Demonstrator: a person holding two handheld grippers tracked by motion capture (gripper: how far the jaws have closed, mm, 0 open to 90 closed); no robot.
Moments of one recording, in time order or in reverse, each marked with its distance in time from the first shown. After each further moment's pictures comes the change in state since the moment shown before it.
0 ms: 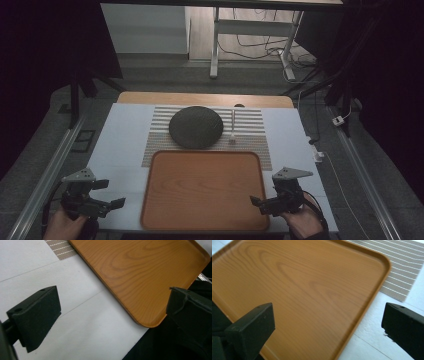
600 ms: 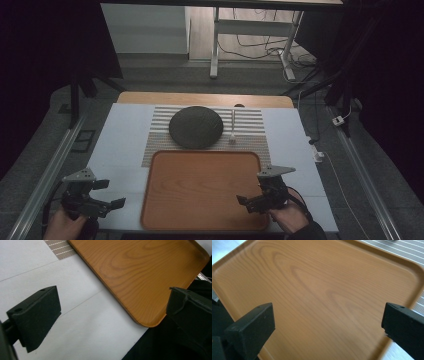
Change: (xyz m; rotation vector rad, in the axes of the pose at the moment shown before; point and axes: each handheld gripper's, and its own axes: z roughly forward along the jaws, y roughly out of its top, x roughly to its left) left arm 0.000 0.000 0.001 0.005 -0.005 0.002; right arm 0.015 0.012 0.030 0.009 0.079 -0.059
